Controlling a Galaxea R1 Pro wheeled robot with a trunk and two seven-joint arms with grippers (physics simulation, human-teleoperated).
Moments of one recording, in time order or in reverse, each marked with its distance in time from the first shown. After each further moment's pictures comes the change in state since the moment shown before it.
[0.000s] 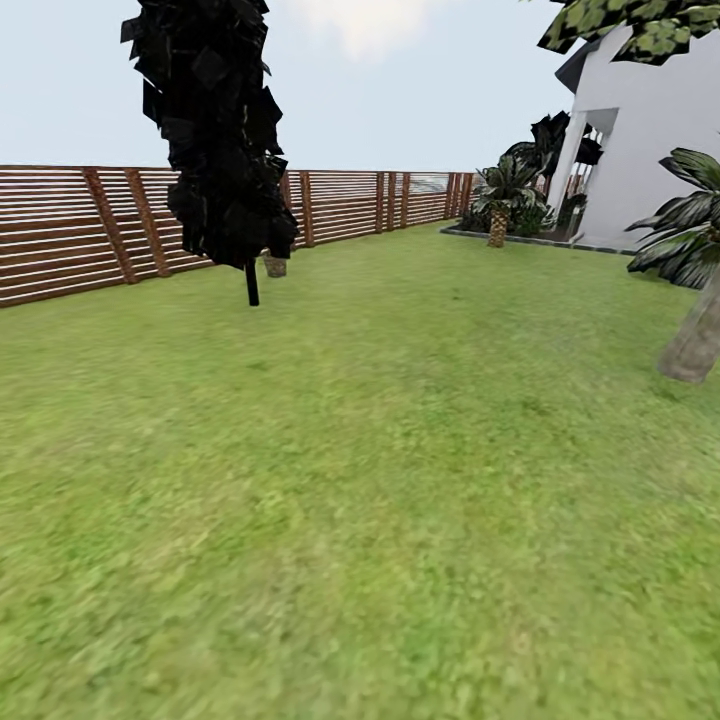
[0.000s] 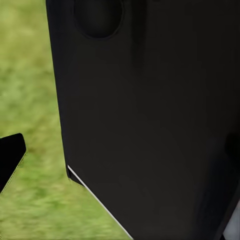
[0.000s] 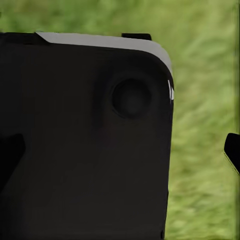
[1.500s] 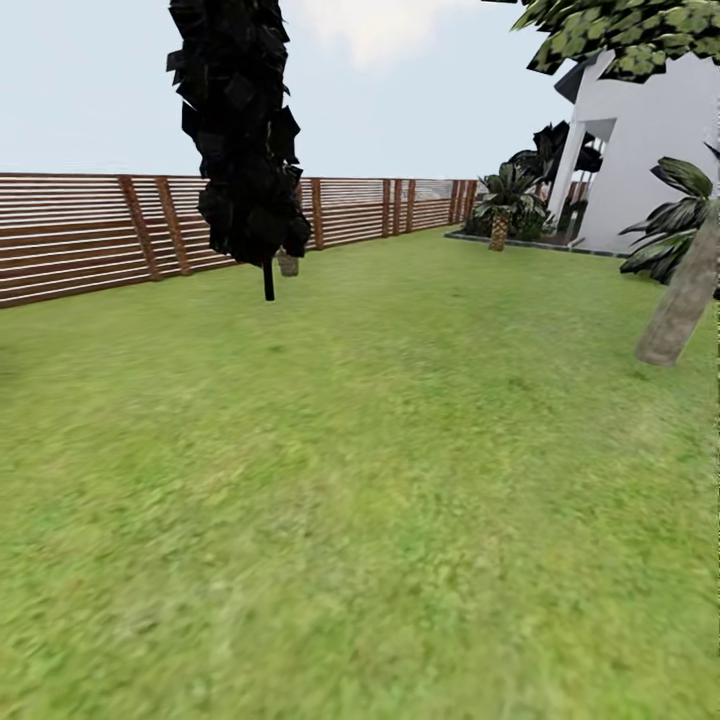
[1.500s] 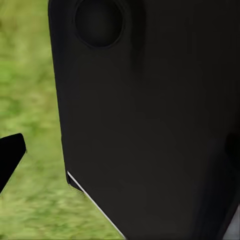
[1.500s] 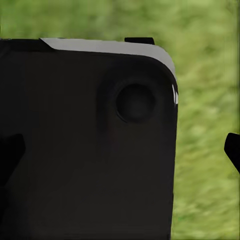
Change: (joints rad) left arm 0.000 -0.001 0.003 0.000 0.004 0.000 0.001; right arm 0.000 0.005 -0.007 0.001 -0.007 0.006 0.006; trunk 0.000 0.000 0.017
